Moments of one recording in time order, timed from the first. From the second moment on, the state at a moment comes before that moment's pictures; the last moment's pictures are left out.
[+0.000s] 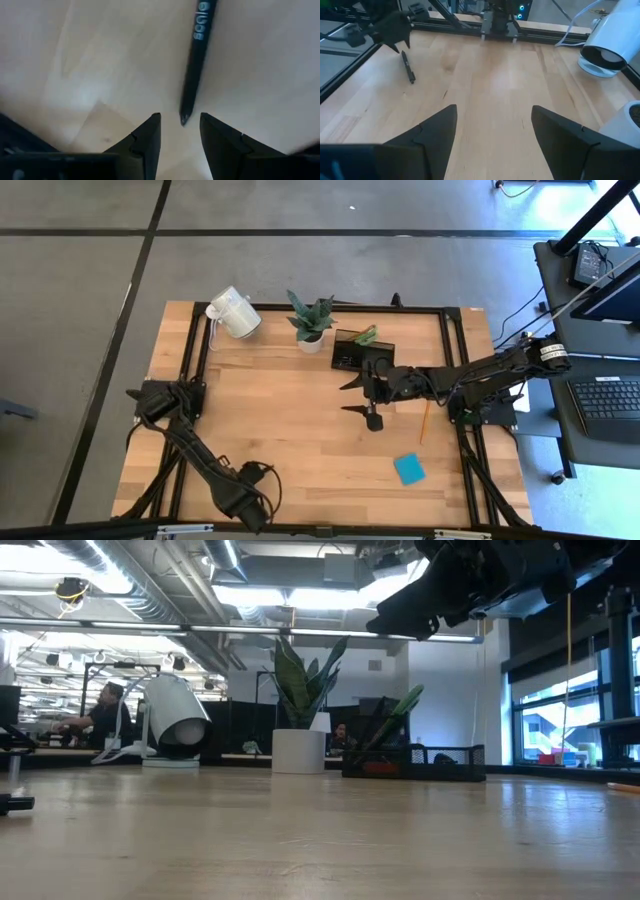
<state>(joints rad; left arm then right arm) -0.84 2.03 1.41 -1.13 0.13 -1.53 0.11 1.34 0.65 0.35 0.06 -0.05</state>
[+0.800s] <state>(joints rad) -0.67 2.02 1.27 -0.97 0.25 -1.14 0.12 1.34 0.65 0.25 0.04 0.06</state>
